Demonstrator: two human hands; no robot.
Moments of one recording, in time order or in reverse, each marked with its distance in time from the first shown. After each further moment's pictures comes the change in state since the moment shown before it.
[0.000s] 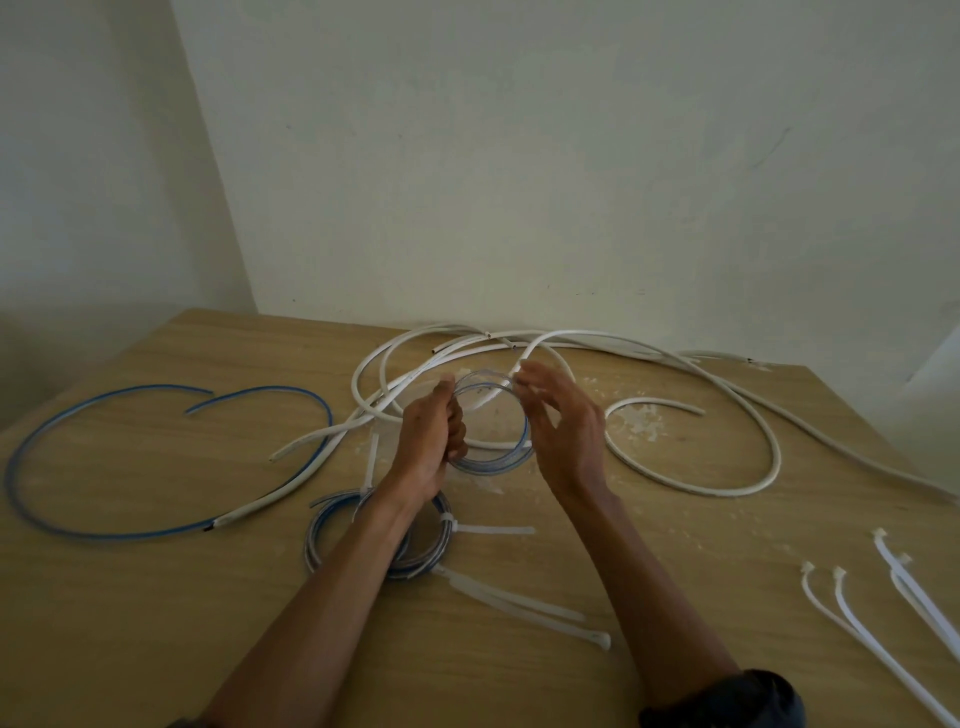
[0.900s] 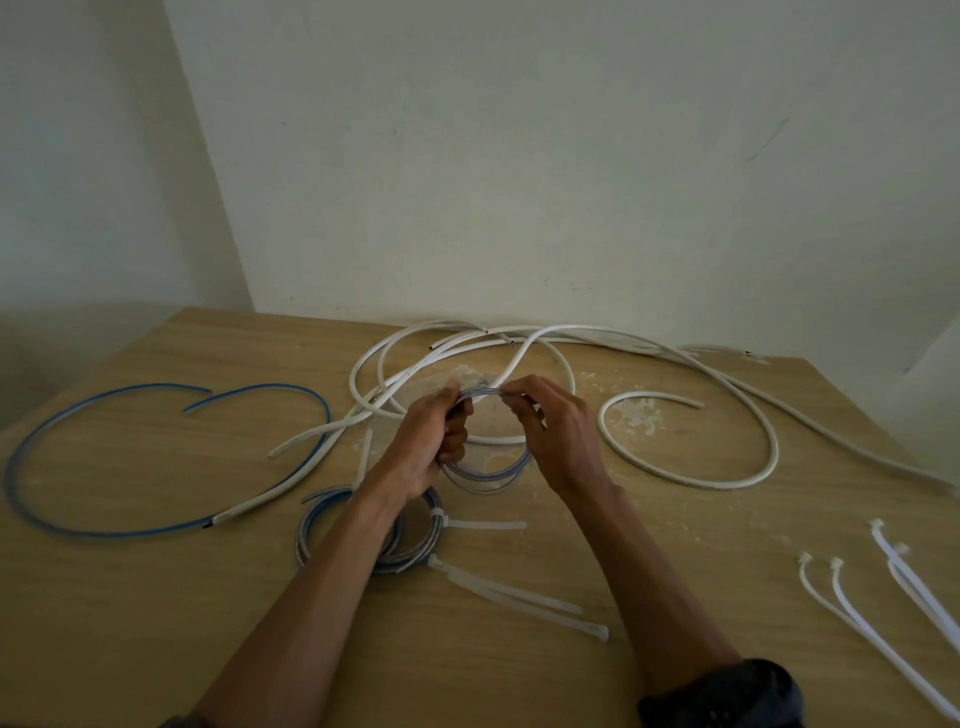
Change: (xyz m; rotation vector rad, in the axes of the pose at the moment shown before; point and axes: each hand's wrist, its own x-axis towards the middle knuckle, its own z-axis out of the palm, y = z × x) left_hand -0.002 0.004 -0.008 0.084 -0.204 -0.060; right_hand -0.002 0.010 -0.004 -0.131 -0.191 -0.108
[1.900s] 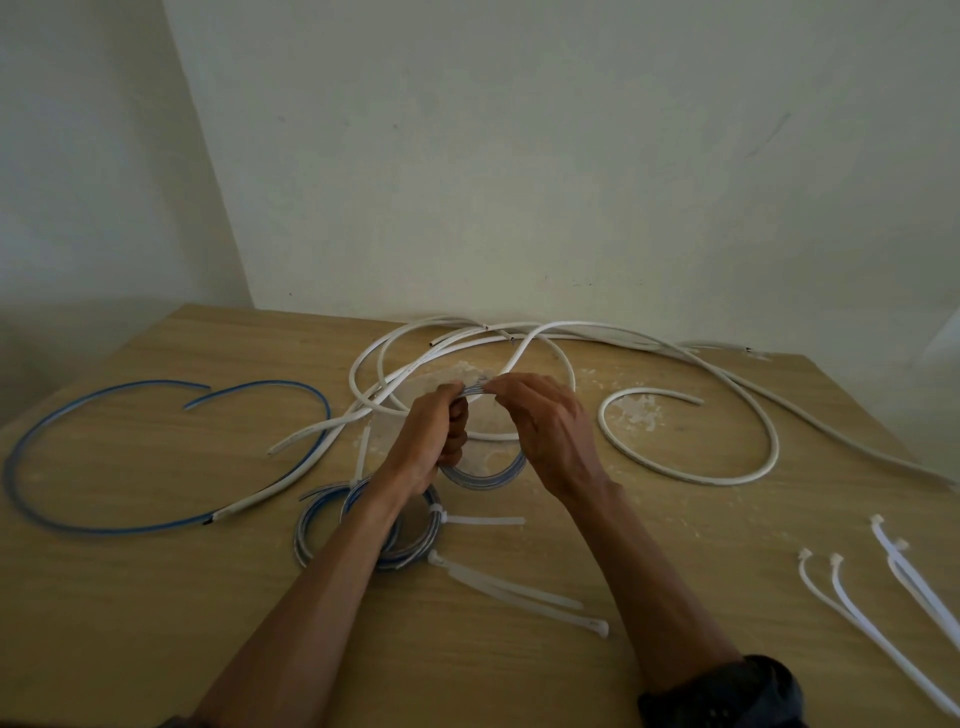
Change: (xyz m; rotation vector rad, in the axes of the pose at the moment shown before) left_hand -0.004 0.002 0.003 0.116 0.046 0.000; right_hand 0.001 -0.006 0.001 -0.147 -0.056 -0.159
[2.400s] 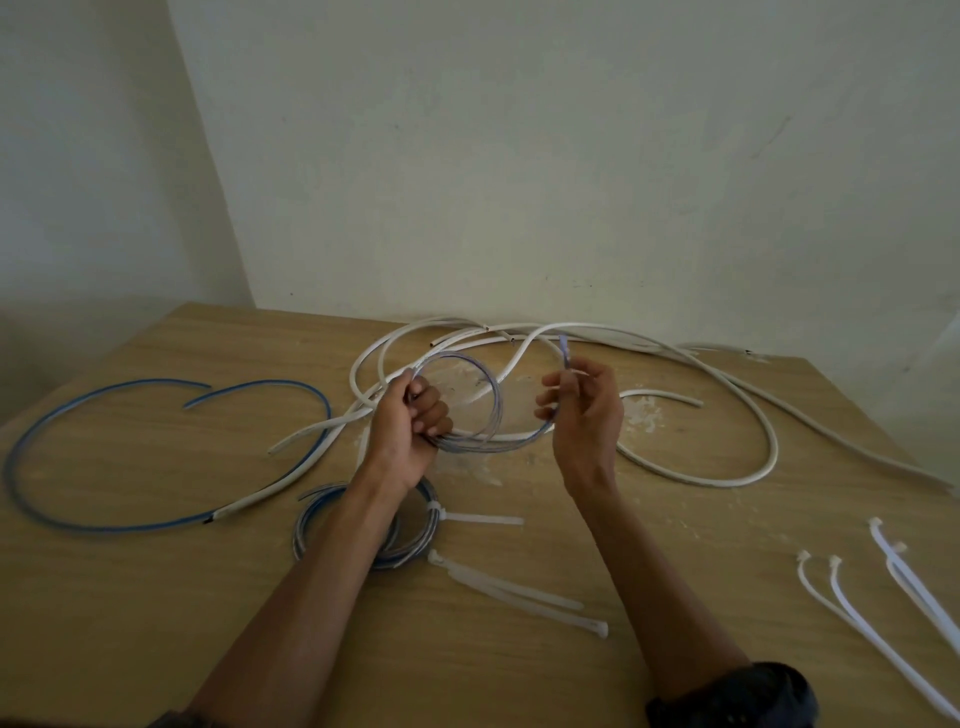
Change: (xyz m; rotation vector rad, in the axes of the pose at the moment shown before) left_hand 0.006 0.002 -0.015 -0.727 0.050 0.000; right_hand 0.001 -0.005 -0.006 0.754 0.430 0.742
